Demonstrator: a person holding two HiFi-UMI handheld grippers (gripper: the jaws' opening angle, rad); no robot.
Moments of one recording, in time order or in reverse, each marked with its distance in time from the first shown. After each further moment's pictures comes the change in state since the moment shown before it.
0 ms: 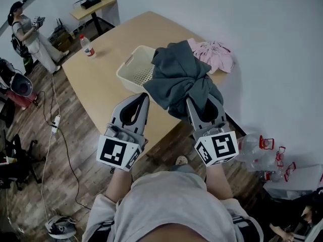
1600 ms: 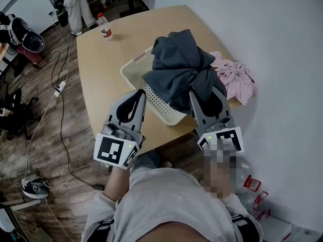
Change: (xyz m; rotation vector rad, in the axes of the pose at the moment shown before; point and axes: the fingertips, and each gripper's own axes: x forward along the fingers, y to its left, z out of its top) left arm 0.086 0.063 -0.043 -0.023 0.062 0.360; right arm 0.136 -0.075 -0.014 0.009 0.027 0.347
